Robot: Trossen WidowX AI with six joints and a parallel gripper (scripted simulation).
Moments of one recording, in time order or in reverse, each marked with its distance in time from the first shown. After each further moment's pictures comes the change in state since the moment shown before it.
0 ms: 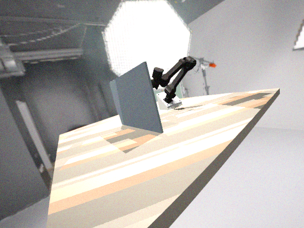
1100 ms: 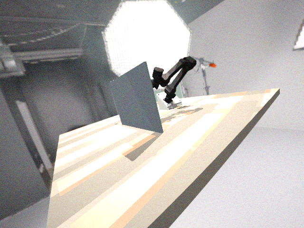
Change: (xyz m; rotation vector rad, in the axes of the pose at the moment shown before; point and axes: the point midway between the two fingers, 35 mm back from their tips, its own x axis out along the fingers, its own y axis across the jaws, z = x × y) arm 0.000 0.000 -0.001 0.000 -0.001 -0.004
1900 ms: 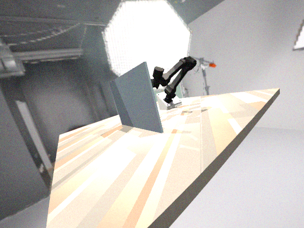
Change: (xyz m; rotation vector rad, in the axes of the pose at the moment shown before) arm 0.000 0.000 -0.005 0.001 0.002 -0.002
